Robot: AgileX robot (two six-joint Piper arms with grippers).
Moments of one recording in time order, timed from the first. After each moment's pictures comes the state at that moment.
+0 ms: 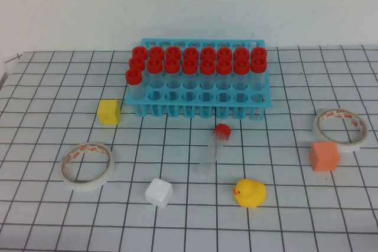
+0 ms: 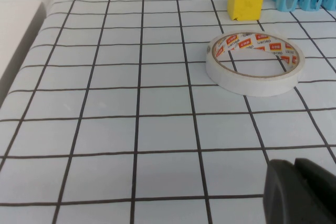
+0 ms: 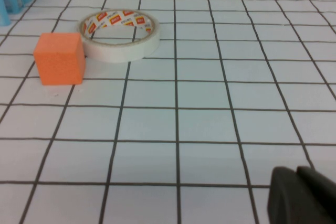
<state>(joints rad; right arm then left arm) -0.03 -0.01 0.02 -0.06 0.40 0.04 -0.07 -0.01 0.02 -0.11 0.36 0.01</state>
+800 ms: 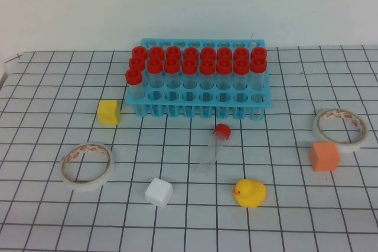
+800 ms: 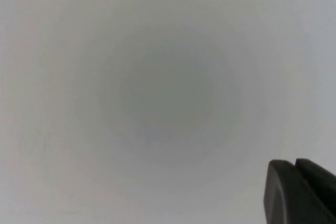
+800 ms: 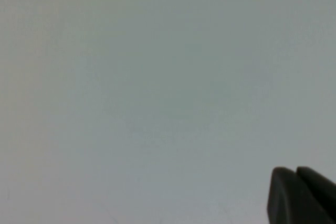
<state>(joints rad) -0.03 -0.01 0.03 -0.07 -0.50 0.04 -0.07 -0.01 0.02 -0.09 -0.55 0.02</state>
